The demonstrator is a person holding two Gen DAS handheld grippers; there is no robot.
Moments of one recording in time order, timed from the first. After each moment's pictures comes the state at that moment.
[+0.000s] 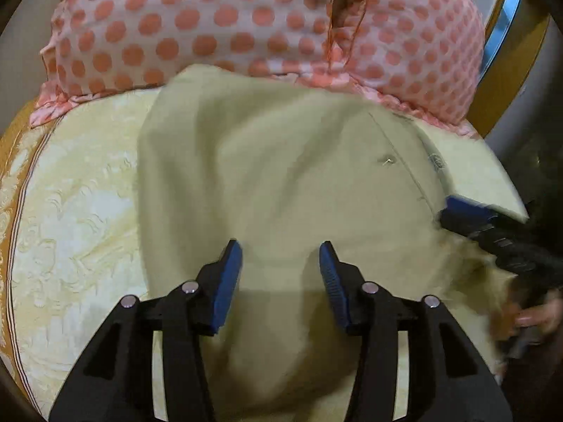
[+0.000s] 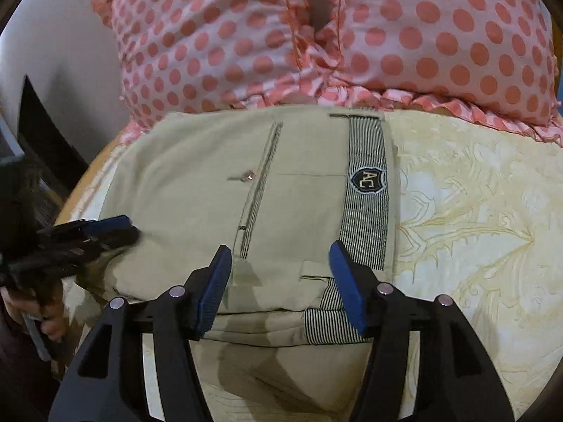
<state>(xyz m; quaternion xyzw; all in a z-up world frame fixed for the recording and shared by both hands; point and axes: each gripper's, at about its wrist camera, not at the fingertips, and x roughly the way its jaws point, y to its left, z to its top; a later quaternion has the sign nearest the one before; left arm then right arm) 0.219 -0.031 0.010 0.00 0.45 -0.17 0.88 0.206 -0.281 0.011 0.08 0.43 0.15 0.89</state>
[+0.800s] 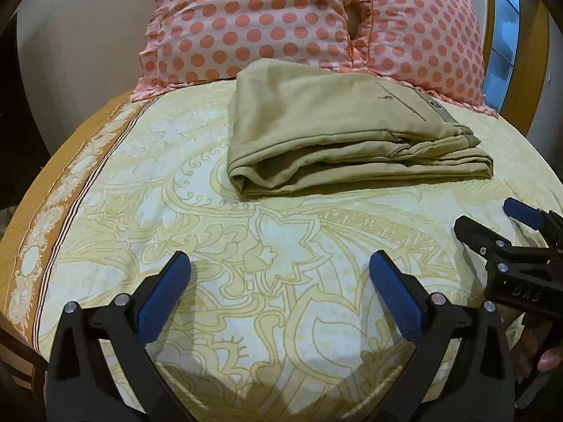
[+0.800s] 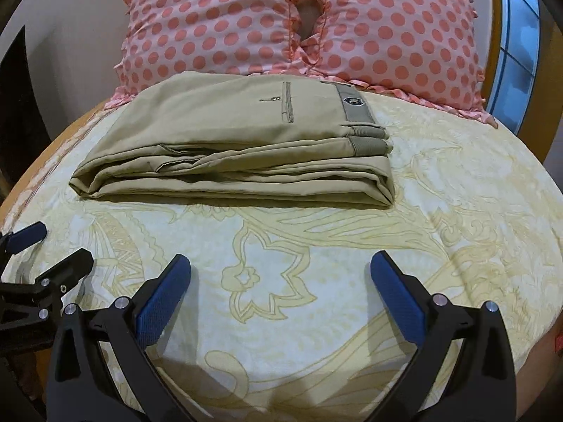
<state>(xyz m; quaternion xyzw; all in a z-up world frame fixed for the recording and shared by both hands) 0.051 -0.009 -0.014 0.03 0.38 -0.05 0.92 0.056 -0.218 -0.020 0.01 0.37 0.03 0.93</state>
